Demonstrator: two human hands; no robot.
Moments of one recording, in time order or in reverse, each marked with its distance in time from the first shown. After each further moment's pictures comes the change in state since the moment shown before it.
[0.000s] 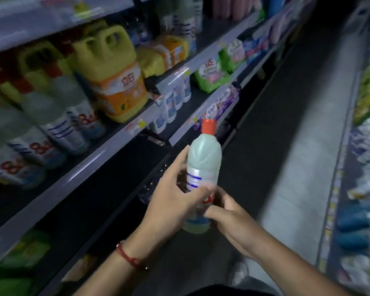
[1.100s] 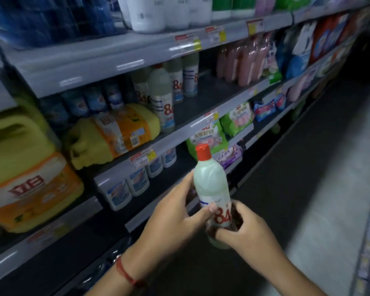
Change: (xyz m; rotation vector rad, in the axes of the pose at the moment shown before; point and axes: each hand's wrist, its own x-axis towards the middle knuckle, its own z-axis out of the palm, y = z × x) left_hand 0.327 0.040 0.092 0.330 0.104 0.138; right_hand 0.239 -0.207 -0.226 -0.794 0.113 -0.103
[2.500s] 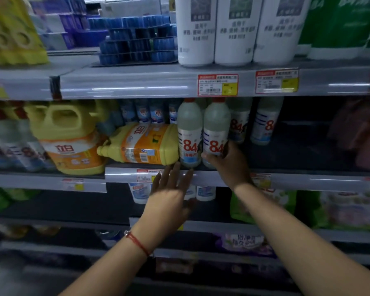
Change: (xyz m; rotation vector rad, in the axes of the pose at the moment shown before) left_hand 0.166 -0.028 0.057 0.993 0.458 -0.691; right_hand 0.360 -0.104 -0.019 0.182 -0.415 -0.626
